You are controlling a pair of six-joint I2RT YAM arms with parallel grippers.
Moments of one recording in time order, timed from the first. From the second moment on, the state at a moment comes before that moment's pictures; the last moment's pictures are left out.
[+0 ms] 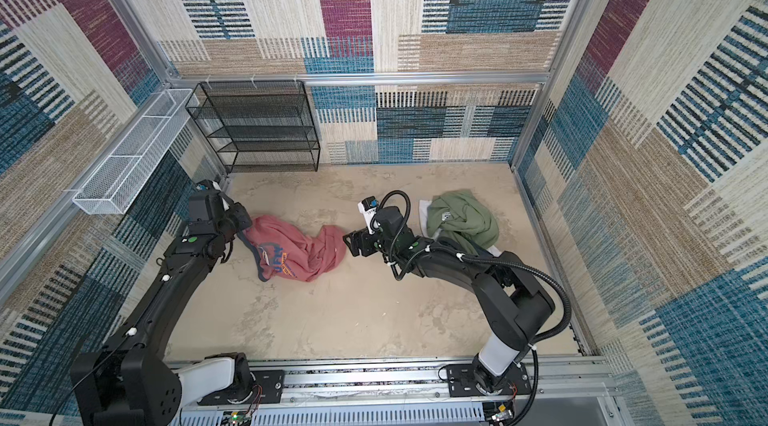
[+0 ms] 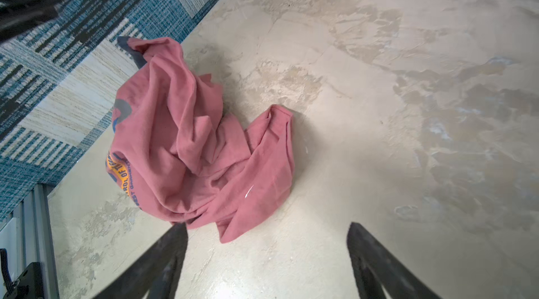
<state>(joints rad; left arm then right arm) 0.05 1.20 0.98 -0.35 -0.14 -0.37 0.71 1.67 0.99 0.16 -0.18 0.32</state>
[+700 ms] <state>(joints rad) 0.00 1.05 0.89 -0.40 0.06 -0.42 0.80 1.94 1.13 0.15 -0.08 0.35</state>
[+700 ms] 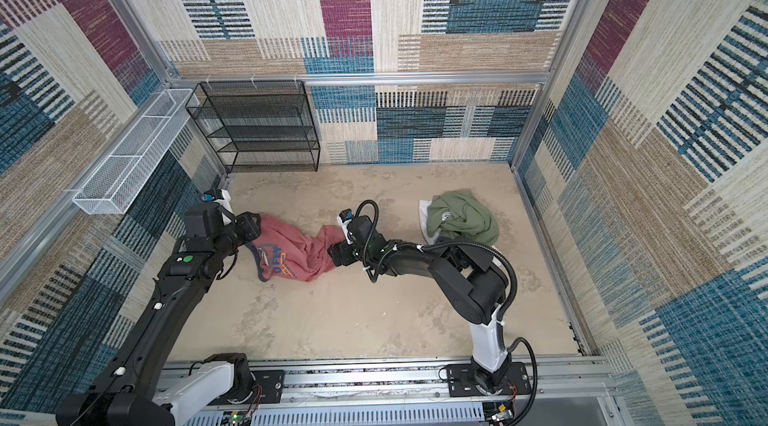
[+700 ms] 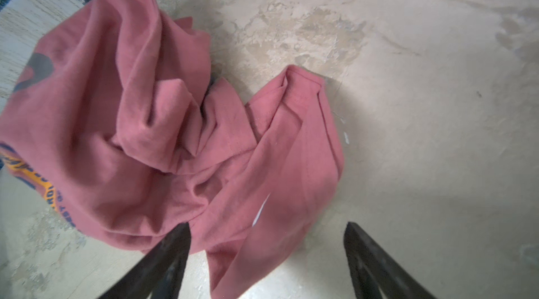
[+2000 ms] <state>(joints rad) -0.40 1.36 0.89 -0.37 0.14 -0.45 0.77 1.78 1.03 0.16 -0.01 0.37</state>
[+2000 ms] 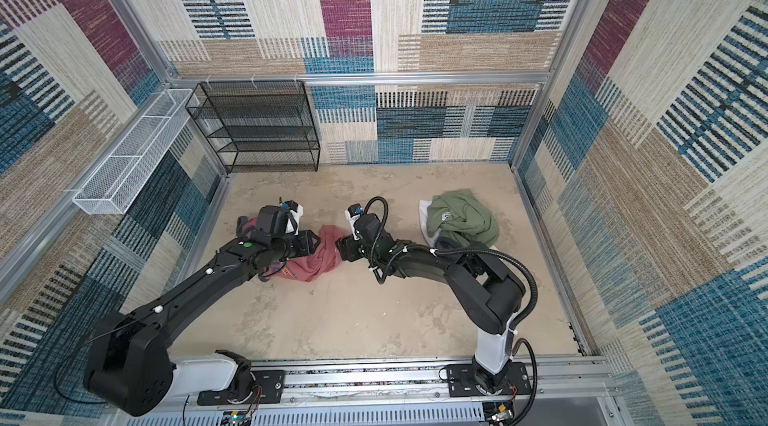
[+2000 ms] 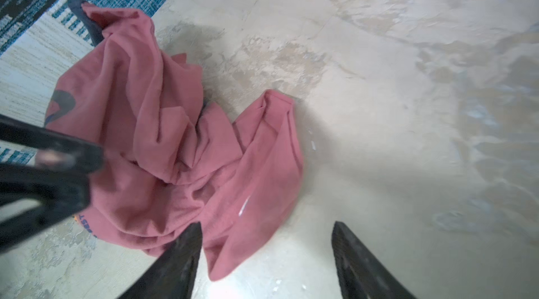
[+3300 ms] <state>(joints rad) -0.52 1.78 1.09 -0.28 0.03 -0.48 0.65 1.48 0.82 0.16 0.07 0.35</state>
